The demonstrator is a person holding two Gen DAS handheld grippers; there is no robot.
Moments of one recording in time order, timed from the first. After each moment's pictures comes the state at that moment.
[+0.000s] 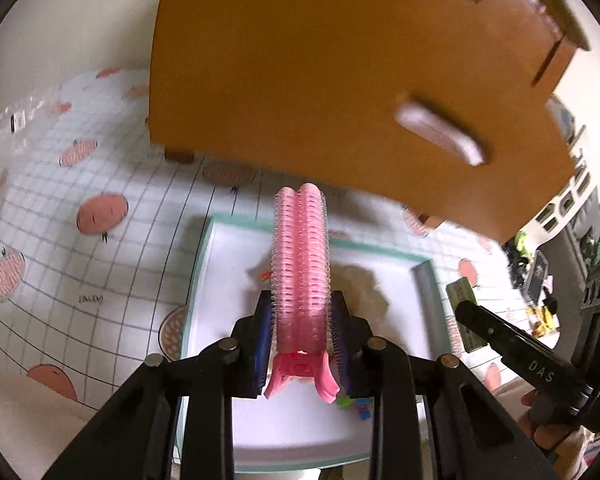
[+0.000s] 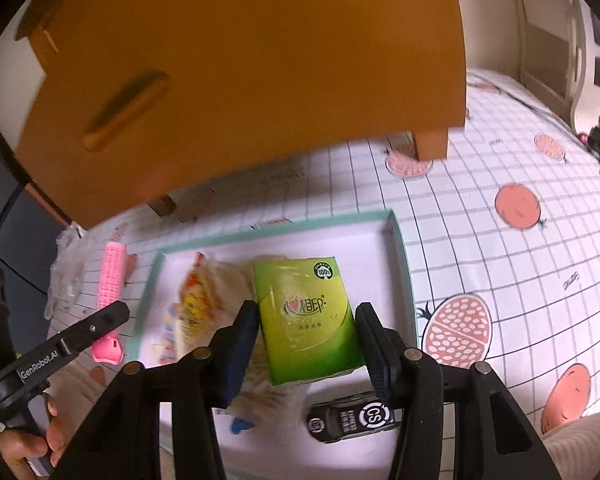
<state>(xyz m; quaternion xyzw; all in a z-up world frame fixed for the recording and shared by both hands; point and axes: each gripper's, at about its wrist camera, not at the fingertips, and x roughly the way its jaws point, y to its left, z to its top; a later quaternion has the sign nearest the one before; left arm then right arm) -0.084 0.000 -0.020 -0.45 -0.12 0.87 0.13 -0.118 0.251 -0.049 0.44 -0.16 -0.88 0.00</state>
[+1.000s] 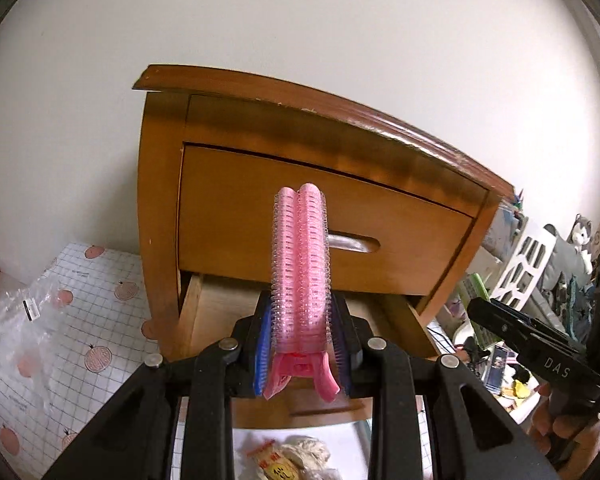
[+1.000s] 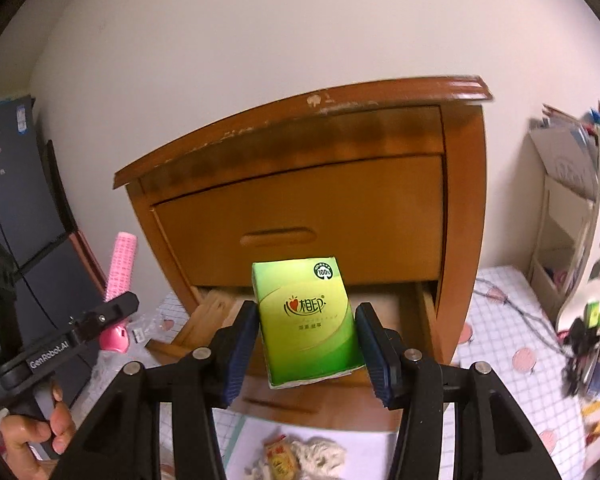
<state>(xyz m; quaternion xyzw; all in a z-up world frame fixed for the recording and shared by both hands) -0.141 -0.002 0.216 -0.27 -0.09 0.95 0.16 -0.148 0.243 0.209 0.24 -0.09 -0.96 0.03</state>
